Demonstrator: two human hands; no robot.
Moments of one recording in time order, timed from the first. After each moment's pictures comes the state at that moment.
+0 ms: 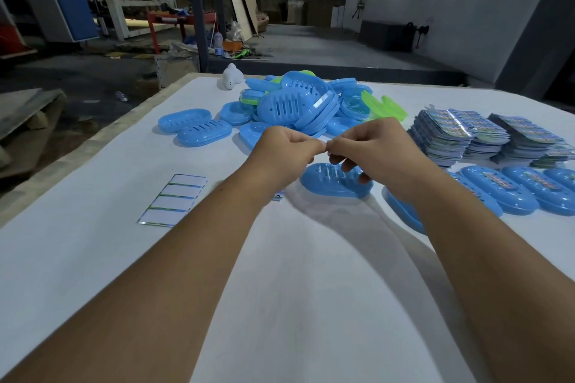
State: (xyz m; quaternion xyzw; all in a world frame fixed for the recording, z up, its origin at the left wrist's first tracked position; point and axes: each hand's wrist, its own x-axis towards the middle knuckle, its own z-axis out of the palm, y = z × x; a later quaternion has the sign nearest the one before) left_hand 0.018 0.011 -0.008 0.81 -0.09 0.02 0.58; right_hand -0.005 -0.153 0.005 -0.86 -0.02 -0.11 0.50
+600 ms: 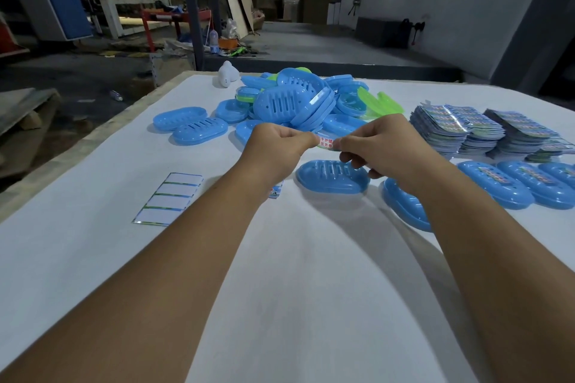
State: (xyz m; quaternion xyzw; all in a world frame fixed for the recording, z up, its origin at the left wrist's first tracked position) left_hand 0.025 0.010 -0.011 0.80 -0.04 0.03 0.60; right_hand -0.002 -0.167 0.009 -0.88 0.05 -0.10 0.46
